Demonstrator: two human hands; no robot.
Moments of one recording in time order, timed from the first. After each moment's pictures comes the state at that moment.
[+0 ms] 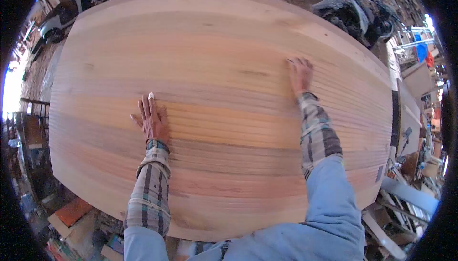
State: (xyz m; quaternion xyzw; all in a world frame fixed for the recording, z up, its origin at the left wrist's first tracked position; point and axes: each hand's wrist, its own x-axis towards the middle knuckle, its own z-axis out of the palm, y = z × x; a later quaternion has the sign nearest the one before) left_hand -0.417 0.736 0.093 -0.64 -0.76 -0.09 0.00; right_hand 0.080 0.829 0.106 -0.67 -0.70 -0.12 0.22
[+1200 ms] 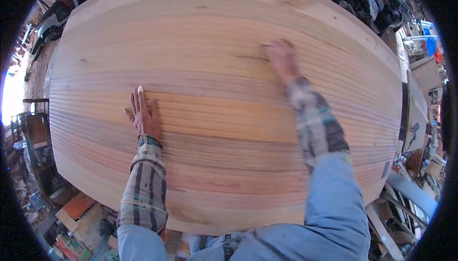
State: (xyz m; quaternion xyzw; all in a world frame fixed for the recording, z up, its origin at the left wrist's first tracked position) left_hand -0.414 0.737 0.087 -0.64 -0.76 -0.12 -0.01; right_hand 0.042 0.859 0.054 -0.54 -0.79 -0.06 0.29
